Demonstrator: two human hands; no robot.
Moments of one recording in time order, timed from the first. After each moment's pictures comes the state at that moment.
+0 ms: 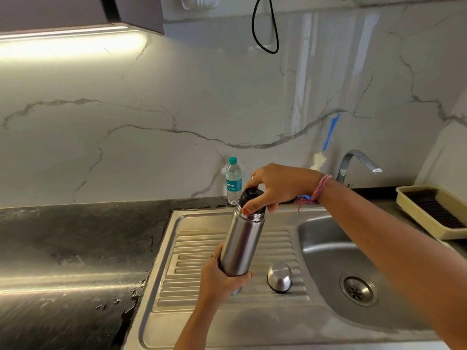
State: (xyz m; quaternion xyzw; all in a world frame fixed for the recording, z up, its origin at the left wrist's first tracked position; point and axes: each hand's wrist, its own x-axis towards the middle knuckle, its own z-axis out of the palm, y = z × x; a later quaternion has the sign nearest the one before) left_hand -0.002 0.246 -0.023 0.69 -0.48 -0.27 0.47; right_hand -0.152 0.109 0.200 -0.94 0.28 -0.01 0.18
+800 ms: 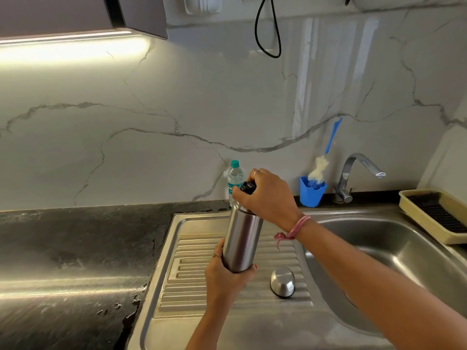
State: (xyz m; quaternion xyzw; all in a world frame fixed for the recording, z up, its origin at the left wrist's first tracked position) left_hand -0.019 0.239 -0.006 0.70 -0.44 -0.21 0.52; right_hand -0.120 0.142 0.160 -0.83 0.43 -0.32 0.13
